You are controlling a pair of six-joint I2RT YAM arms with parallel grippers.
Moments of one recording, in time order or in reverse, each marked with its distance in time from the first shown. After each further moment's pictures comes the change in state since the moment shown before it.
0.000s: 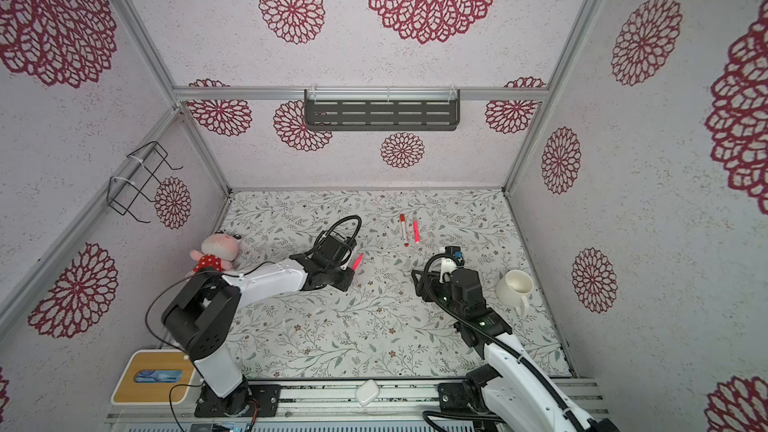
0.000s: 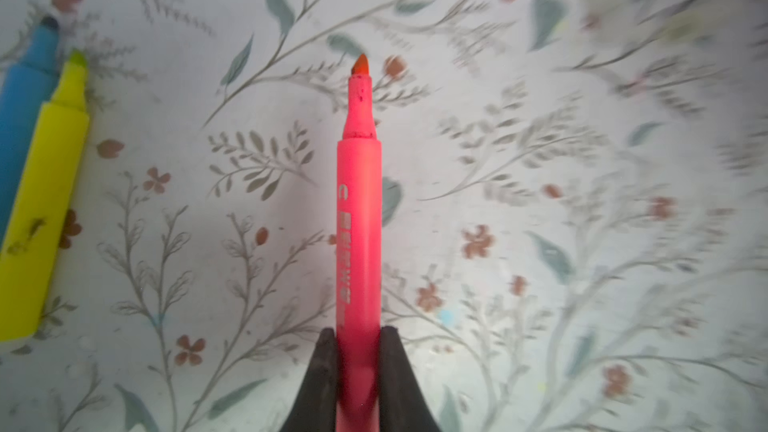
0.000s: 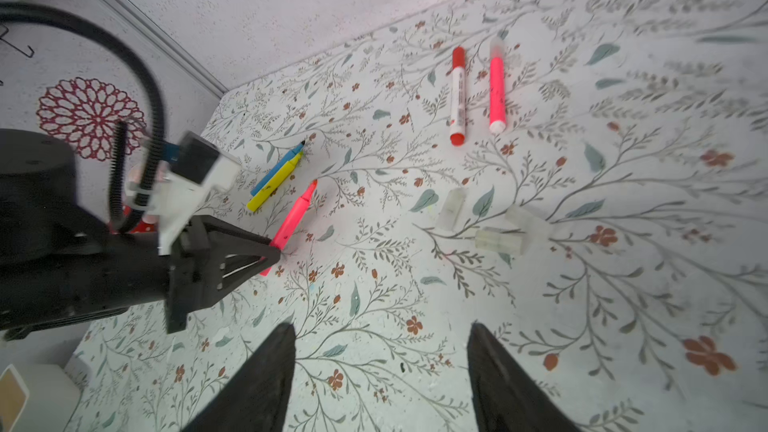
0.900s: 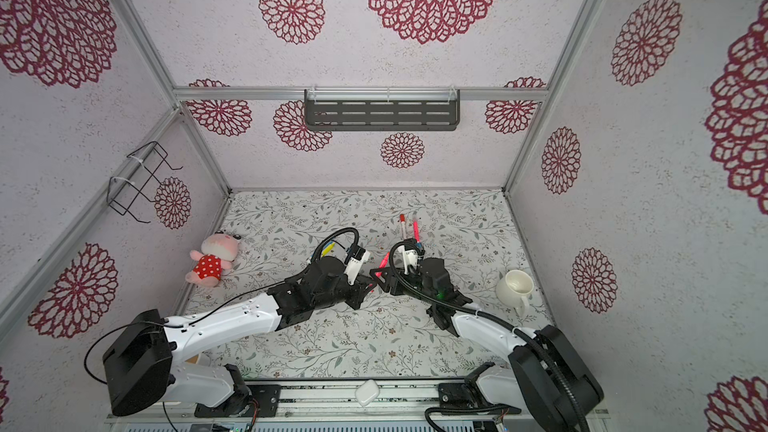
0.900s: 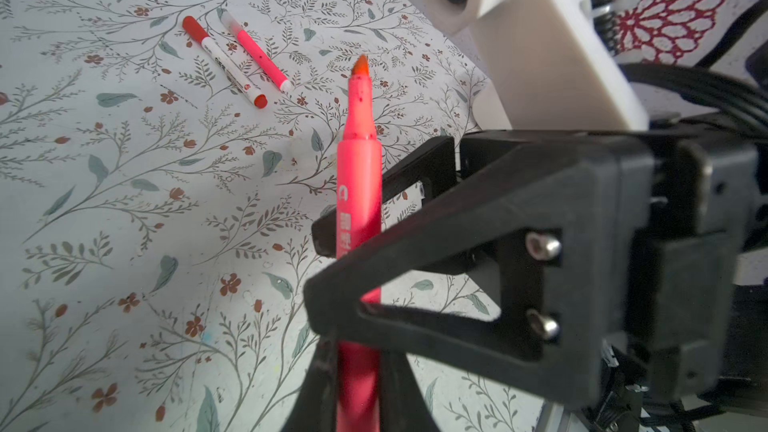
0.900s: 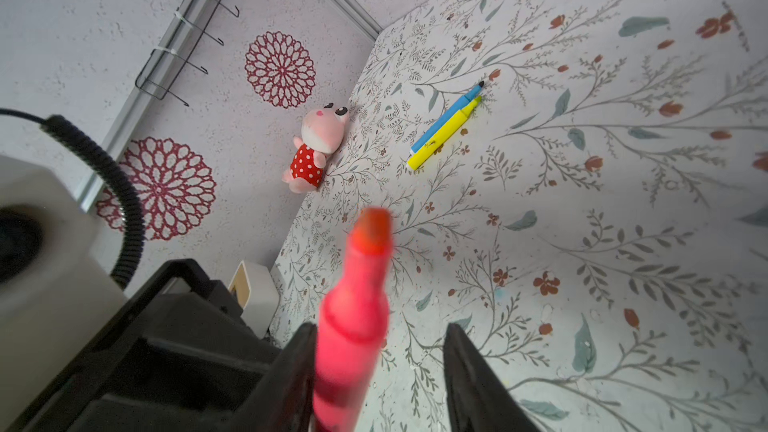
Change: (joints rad) left arm -0.249 -0.303 -0.184 0.256 0.022 -0.169; right arm 0.181 0.418 0.061 0.562 -0.285 0.249
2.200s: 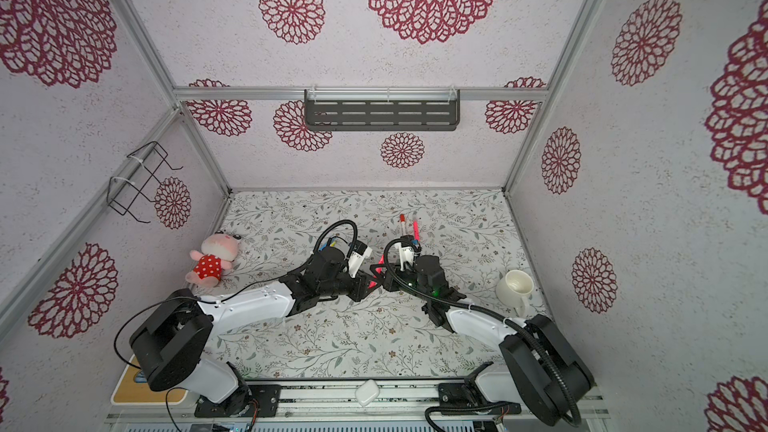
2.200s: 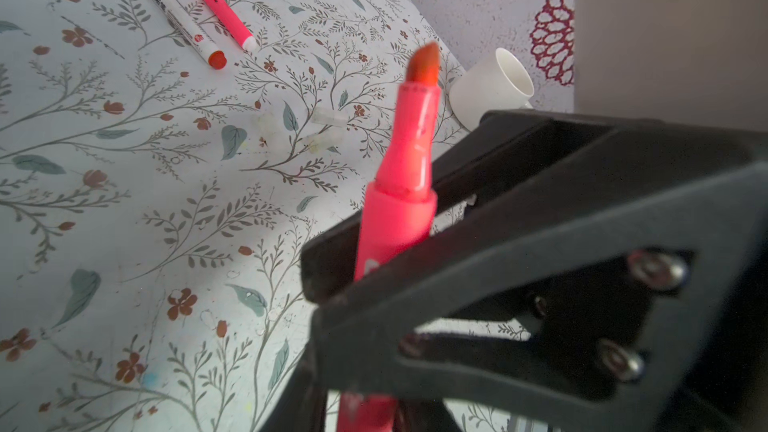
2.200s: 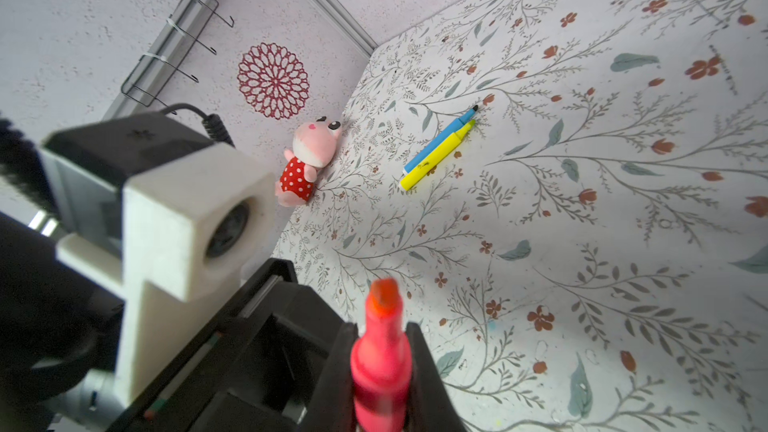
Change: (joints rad) left arm 0.139 0.177 0.013 0.156 0.299 -0.036; right arm 0.016 0.060 0.031 0.040 0.051 -0.036
